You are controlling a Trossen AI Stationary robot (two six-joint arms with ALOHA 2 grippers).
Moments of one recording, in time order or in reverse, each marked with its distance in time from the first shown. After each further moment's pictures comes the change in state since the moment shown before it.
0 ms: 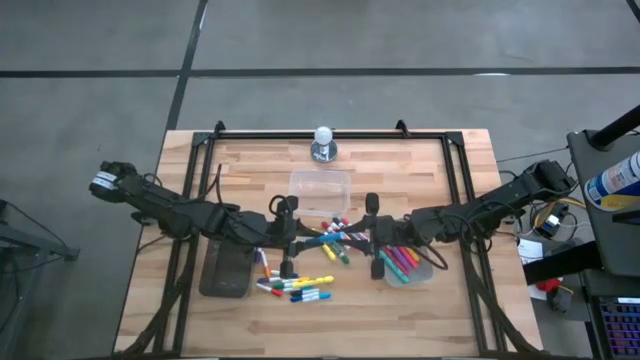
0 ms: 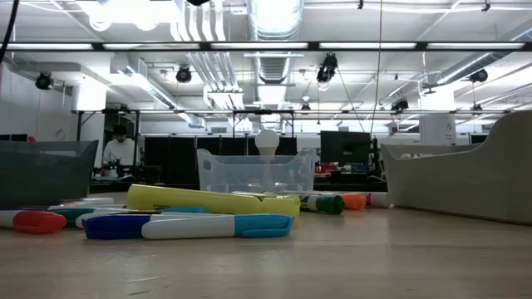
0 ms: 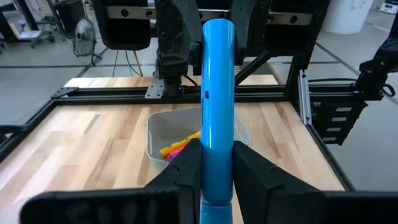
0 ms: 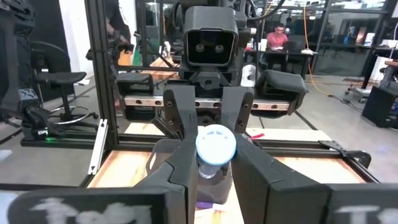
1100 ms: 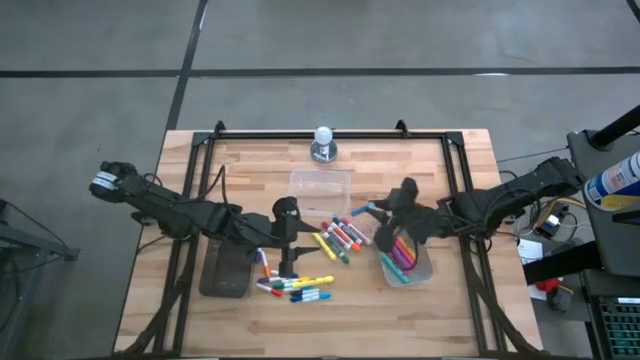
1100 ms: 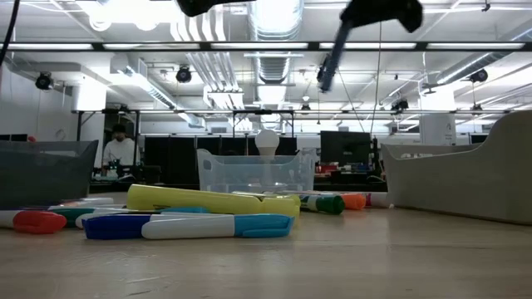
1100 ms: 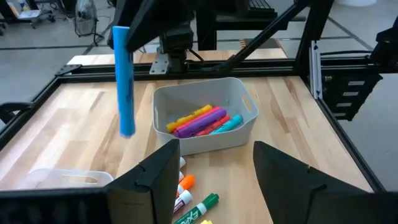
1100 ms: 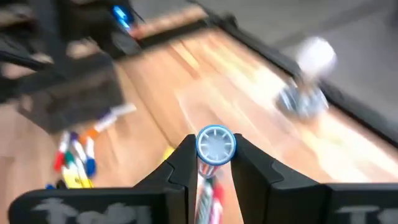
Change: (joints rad) left arm 0.001 0.000 -0.006 -0.097 -0.003 -0.008; right arm 0.001 -0.138 0.155 -0.967 0.391 0.611
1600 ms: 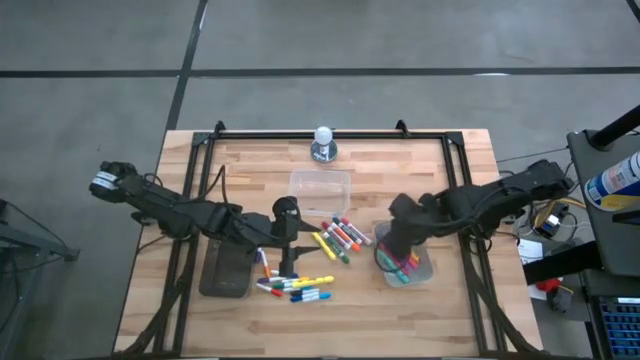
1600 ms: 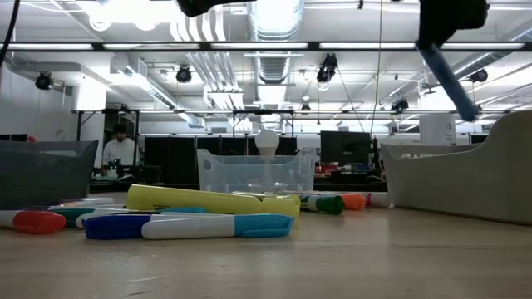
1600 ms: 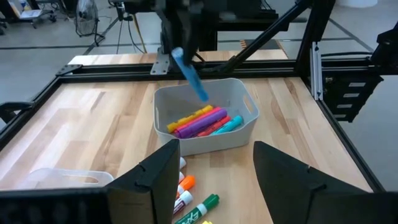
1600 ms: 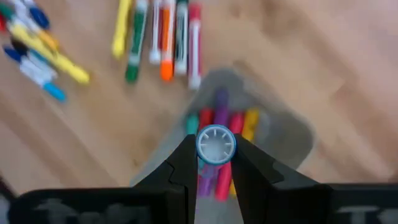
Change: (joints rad) left arm 0.000 0.000 0.000 0.002 0.000 -0.004; right arm -0.032 0.164 0.276 -0.734 -0.496 0.464
